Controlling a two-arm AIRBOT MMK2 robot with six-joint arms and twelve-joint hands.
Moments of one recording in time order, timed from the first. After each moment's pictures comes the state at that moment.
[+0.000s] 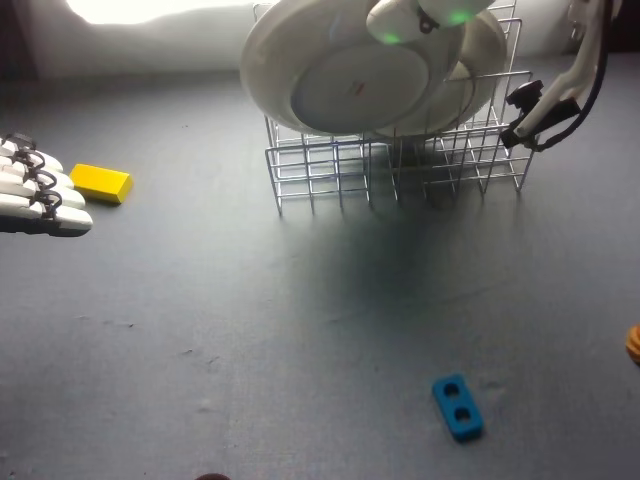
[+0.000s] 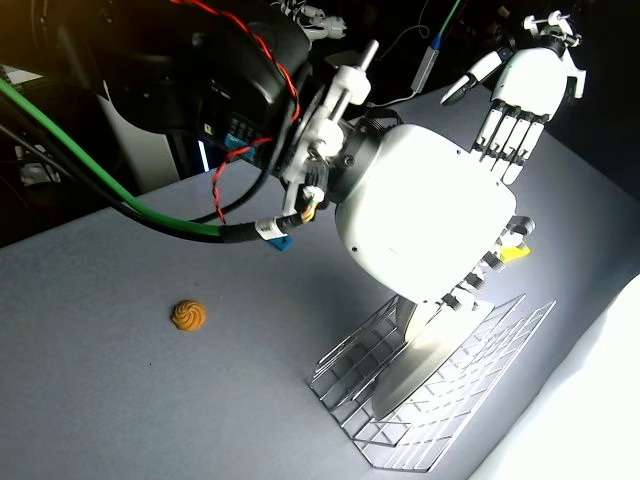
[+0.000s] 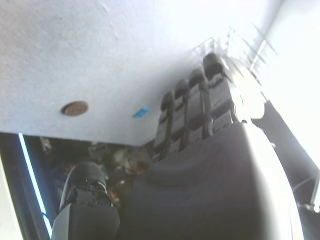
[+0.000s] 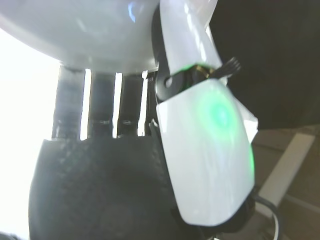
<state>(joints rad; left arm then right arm) 0.73 -0.72 1.47 1.45 -1.02 -0.24 -0.14 -1.15 1.12 1.79 0.23 -1.93</state>
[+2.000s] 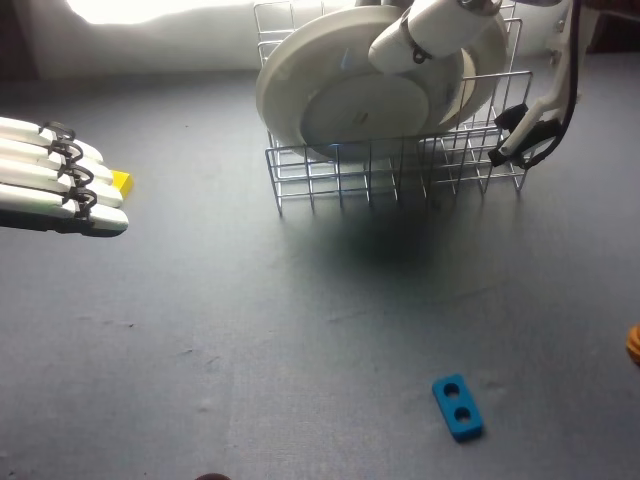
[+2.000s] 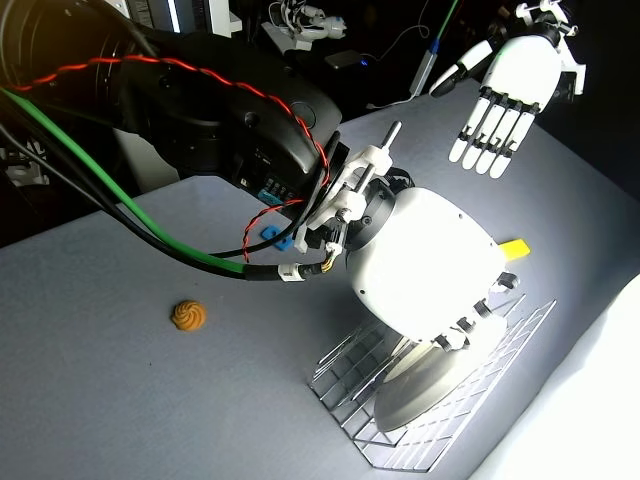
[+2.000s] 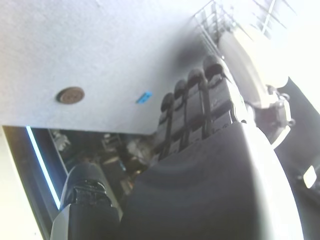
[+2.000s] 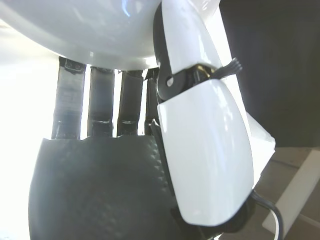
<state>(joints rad) 0.54 -0.70 1.38 1.63 -1.04 -0.31 -0.21 -1.22 1.21 1.80 0.26 -1.94</state>
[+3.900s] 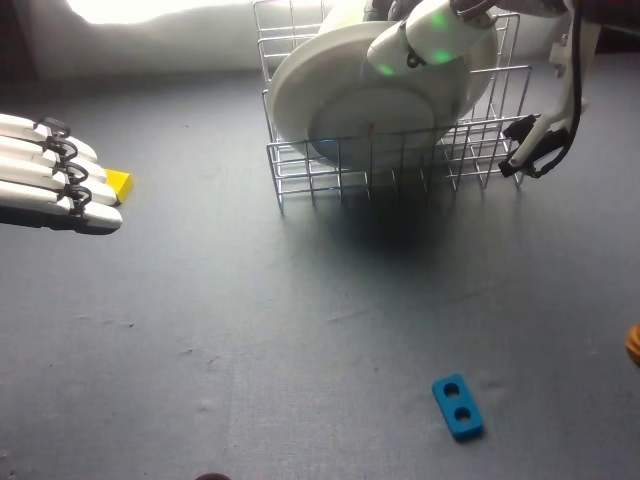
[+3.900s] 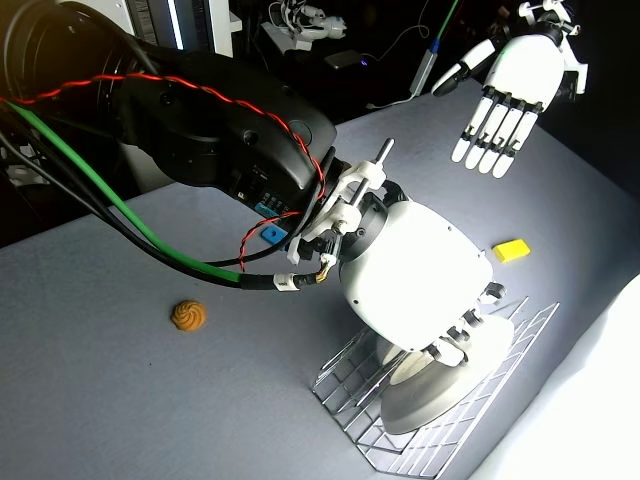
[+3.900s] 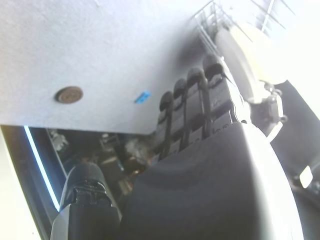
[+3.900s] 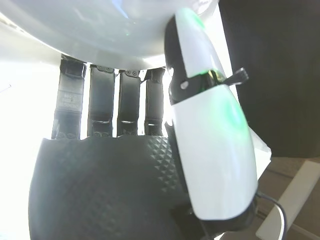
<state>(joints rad) 0.54 -0.70 1.40 1.63 -1.04 -0.32 -0.23 -1.23 1.23 1.80 0.25 -1.98</state>
